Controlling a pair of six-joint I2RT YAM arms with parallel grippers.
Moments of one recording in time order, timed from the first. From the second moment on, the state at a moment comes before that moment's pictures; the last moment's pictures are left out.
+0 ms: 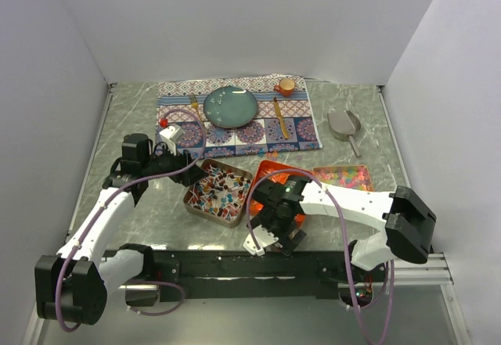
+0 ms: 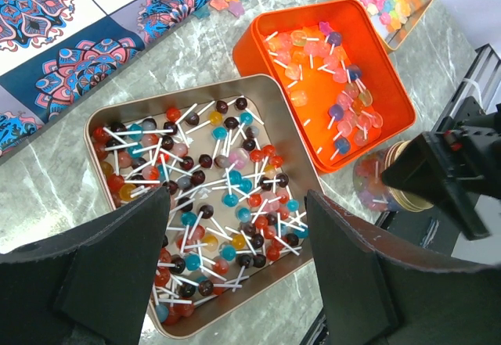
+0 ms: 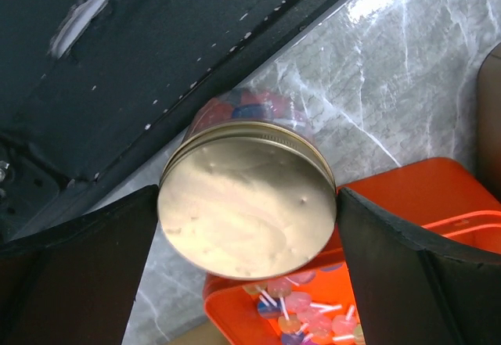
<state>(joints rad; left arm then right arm) -0.13 1.02 0.67 -0.20 0.79 -0.05 1.07 1.44 0.98 -1.04 -0.35 -1.34</state>
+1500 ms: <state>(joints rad) -0.55 0.59 0.04 0.67 0.88 -0.03 0.94 1.28 0.68 -0.47 -0.35 -0.65</state>
